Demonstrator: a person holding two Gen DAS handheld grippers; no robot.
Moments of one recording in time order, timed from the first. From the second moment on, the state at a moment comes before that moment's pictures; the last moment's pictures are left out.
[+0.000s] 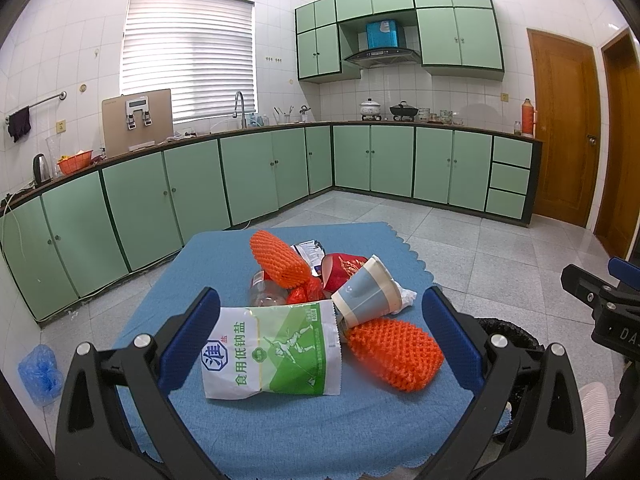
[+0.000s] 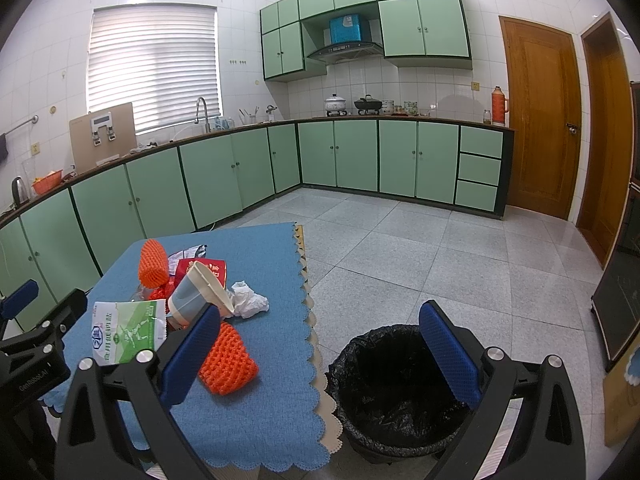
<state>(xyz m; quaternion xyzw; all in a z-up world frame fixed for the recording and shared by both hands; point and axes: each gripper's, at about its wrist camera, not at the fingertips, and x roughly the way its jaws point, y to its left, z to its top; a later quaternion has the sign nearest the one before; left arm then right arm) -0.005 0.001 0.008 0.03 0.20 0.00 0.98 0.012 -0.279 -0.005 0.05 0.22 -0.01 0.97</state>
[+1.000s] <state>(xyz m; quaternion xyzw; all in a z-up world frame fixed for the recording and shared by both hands) 0.030 0.084 -0.033 0.03 0.23 0.10 0.97 0.089 -0.227 -0.031 0.02 0.26 0.10 0.96</state>
